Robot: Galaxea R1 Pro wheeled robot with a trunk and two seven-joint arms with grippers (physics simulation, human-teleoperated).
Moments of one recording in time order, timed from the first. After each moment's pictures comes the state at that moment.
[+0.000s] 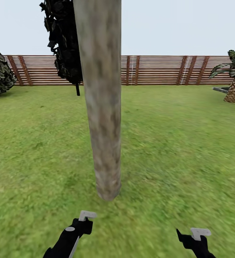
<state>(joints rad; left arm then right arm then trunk) -0.37 -0.14 0.13 -0.69 -0.30 0.24 -0.11 -0.43 -0.14 -0.71 -0.23 0.53 -0.41 0.20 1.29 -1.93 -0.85</state>
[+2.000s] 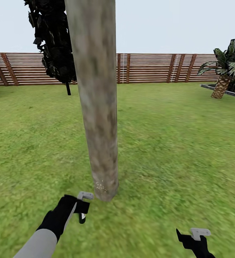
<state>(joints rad) -0.59 -0.06 0.05 -0.72 -0.30 0.69 -0.26 -0.43 -0.14 -0.71 -0.23 0.53 -0.41 0.20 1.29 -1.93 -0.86</state>
